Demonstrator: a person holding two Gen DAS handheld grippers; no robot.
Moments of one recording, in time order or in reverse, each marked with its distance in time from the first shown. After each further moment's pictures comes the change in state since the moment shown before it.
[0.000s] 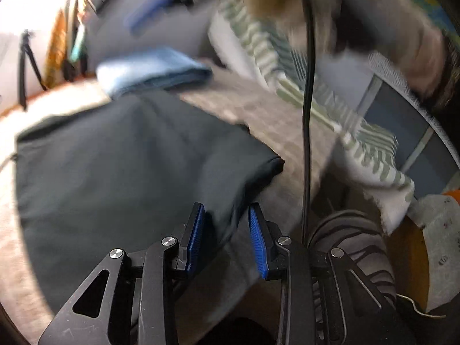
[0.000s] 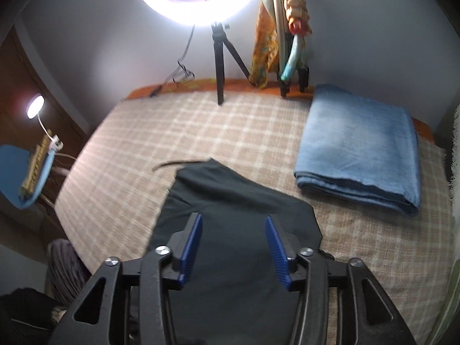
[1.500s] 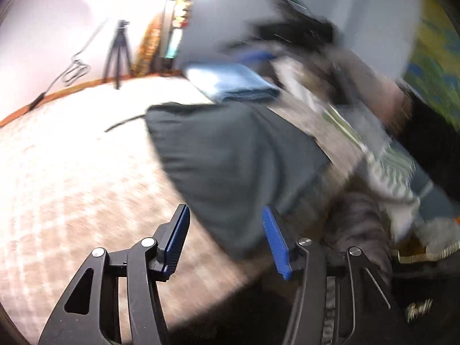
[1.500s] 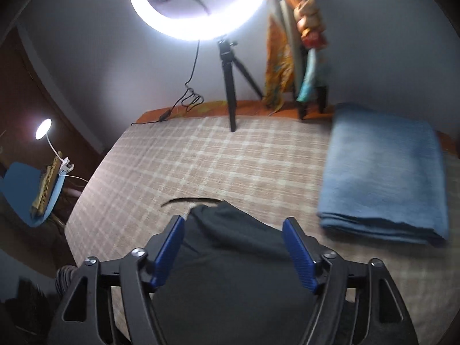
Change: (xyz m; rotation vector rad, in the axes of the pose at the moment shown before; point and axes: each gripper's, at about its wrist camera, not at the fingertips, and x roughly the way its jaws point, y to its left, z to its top) left arm -0.142 0.100 -0.042 -0.188 -0.084 0.171; right arm 0.018 -0.015 0.004 0.029 -0.112 0.037
